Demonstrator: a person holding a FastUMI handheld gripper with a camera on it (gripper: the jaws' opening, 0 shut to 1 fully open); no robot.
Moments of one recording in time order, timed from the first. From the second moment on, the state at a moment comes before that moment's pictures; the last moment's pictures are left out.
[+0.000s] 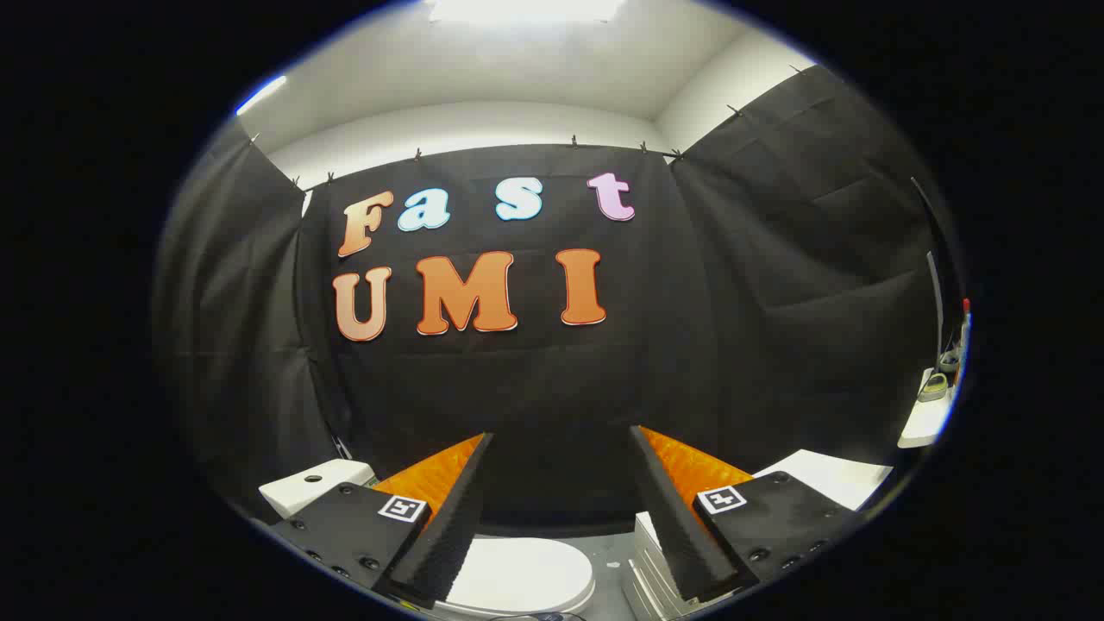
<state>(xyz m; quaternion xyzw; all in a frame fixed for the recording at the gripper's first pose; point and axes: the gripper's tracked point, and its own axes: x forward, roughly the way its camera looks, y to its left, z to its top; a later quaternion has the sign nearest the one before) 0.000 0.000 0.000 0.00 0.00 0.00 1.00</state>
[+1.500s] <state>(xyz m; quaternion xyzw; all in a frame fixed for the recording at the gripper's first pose) 0.016 0.014 -0.095 0.02 0.06 0.01 1.00</state>
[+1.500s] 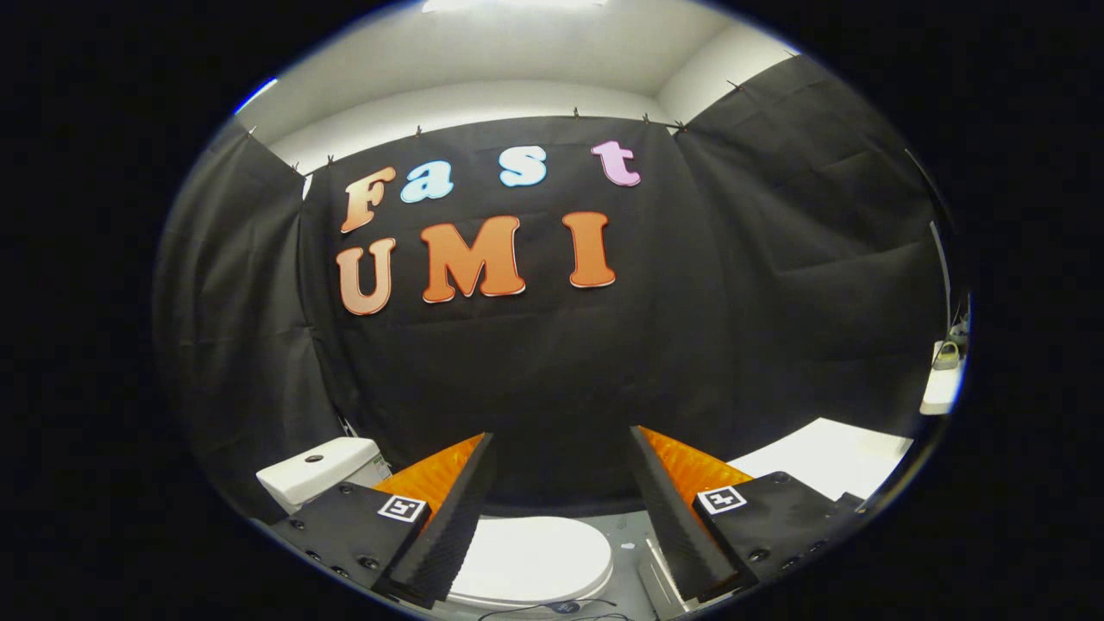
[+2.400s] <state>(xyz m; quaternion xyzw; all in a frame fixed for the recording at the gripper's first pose) 0.030 -0.002 -0.307 0.18 0.19 -0.04 0.96</state>
